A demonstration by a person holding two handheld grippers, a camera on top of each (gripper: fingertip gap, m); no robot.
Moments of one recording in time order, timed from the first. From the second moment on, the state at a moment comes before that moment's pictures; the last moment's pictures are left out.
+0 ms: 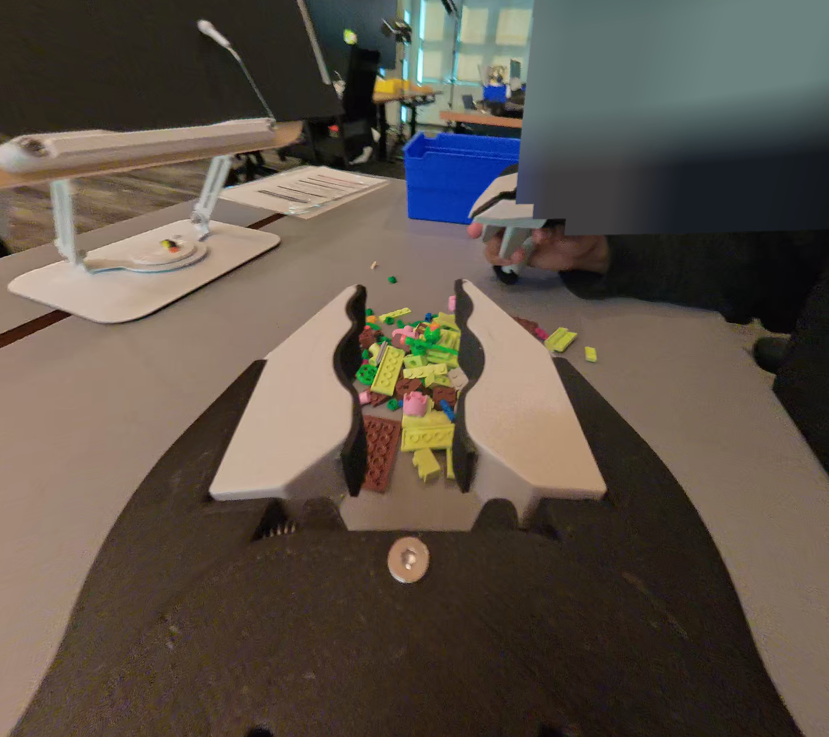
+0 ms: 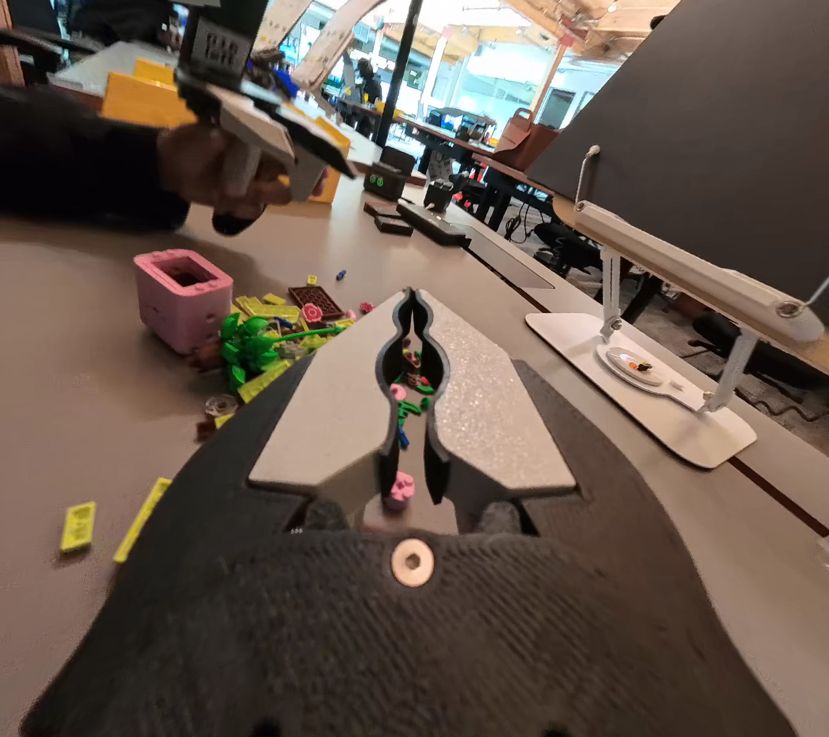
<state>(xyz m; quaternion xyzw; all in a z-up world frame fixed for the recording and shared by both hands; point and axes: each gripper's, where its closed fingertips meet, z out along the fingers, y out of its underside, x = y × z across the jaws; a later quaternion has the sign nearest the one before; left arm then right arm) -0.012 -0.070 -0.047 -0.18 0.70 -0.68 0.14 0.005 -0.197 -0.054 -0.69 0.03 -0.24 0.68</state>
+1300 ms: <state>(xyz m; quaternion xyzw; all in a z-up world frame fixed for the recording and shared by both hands) -0.008 -0.138 -0.069 -0.14 0.73 -0.66 0.06 0.004 -0.155 -0.091 -0.79 0.05 0.04 0.61</state>
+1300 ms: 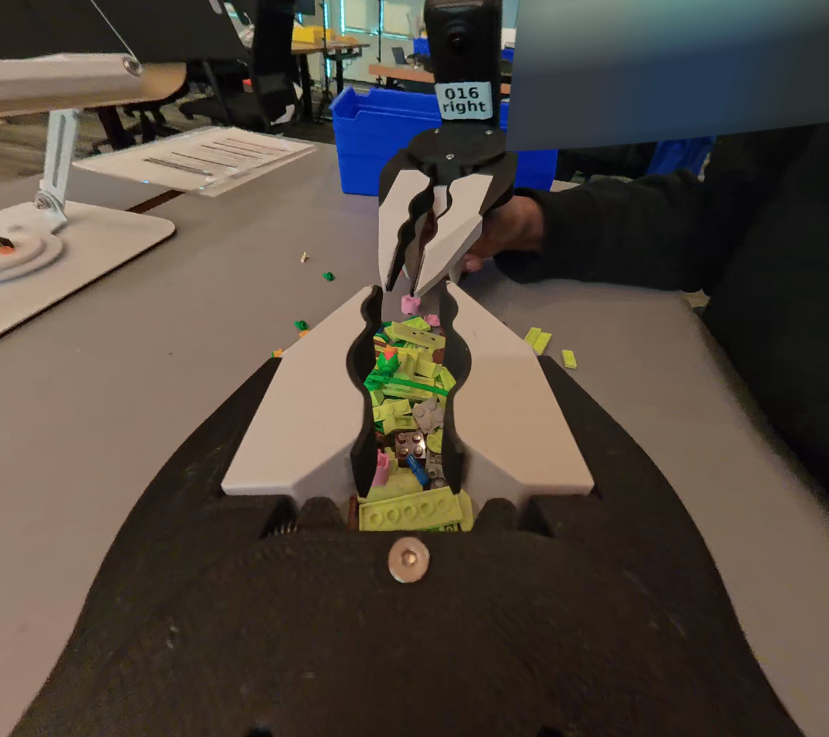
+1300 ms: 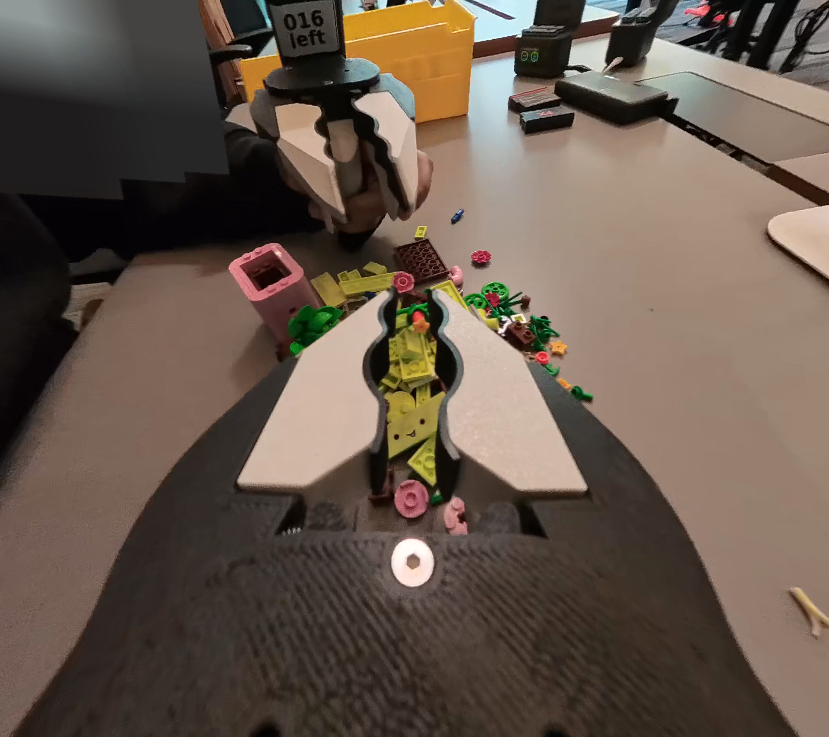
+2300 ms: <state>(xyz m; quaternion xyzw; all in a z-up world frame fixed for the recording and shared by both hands) 0.000 -0.142 -0.106 -0.17 0.81 -0.55 0.10 0.001 -0.145 -0.116 -0.84 0.04 0.02 0.54</state>
